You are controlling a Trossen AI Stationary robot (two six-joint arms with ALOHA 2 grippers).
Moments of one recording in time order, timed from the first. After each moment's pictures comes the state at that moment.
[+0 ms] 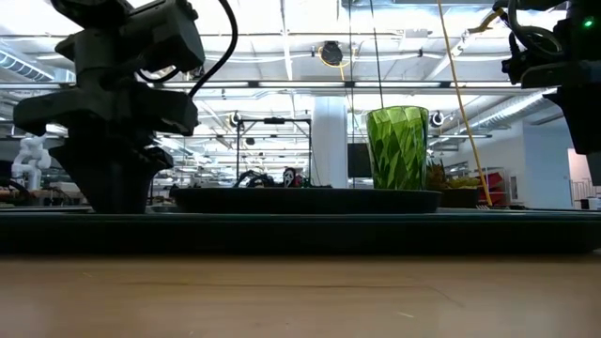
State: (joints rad) left arm -0.17 1.53 0.73 -0.46 0.10 -0.22; right arm 0.41 1.22 0.83 -1.38 0.20 1.55
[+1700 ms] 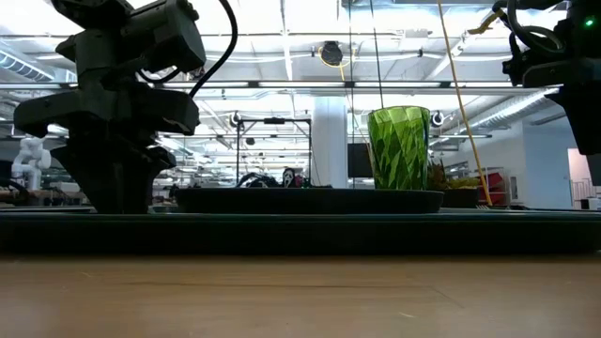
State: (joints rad) left arm -0.16 1.53 0.73 -0.45 0.10 -0.19; right arm 0.41 1.22 0.83 -1.37 0.18 1.55
